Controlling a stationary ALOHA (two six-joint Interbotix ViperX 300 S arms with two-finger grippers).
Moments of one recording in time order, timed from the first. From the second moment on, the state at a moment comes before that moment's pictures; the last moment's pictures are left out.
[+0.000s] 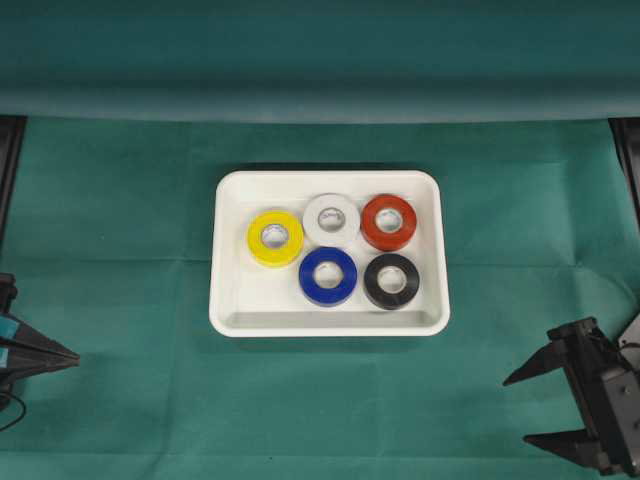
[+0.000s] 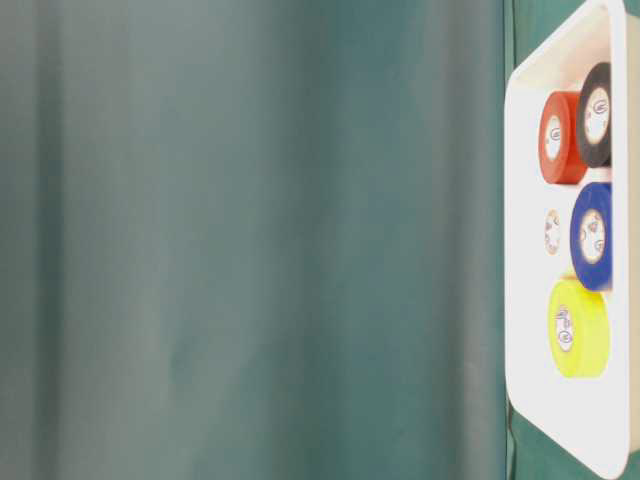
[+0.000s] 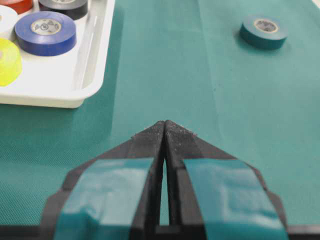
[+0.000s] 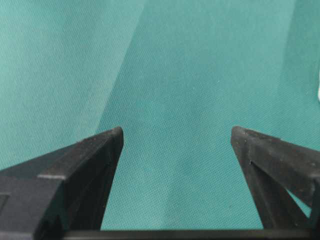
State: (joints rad) left arm -0.04 -1.49 1.56 -0.02 0.09 -0.09; right arm 0.28 -0.63 1.29 -0.73 0.12 0.75
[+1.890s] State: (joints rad) left arm -0.04 -1.49 1.56 -0.02 0.09 -0.09; right arm 0.38 0.18 0.67 -0.74 -0.02 0.75
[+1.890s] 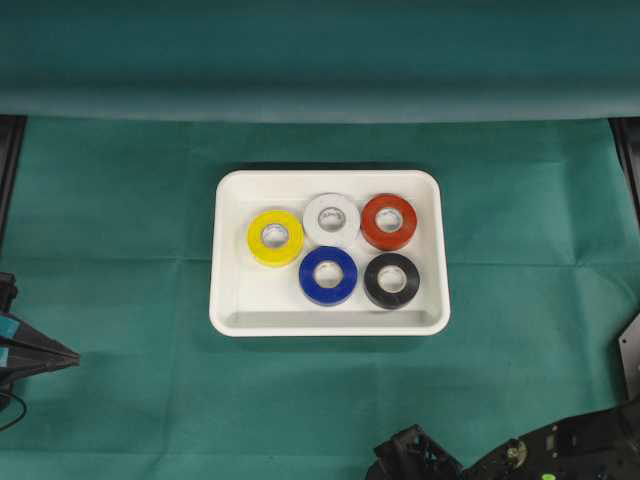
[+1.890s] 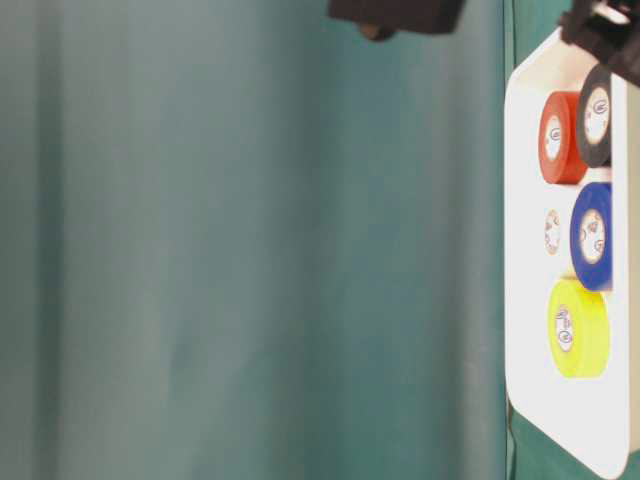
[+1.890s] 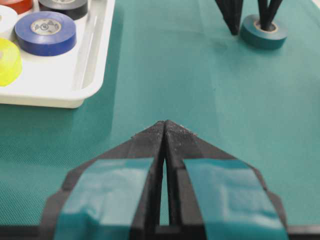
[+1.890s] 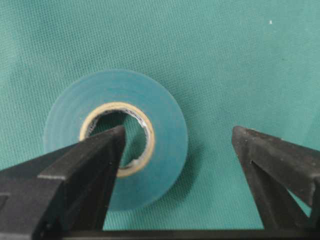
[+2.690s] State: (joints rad) left arm -0.04 -1.49 1.56 -0.02 0.09 -0.09; right arm 0.39 0.18 0.67 -0.74 -0.02 0.75
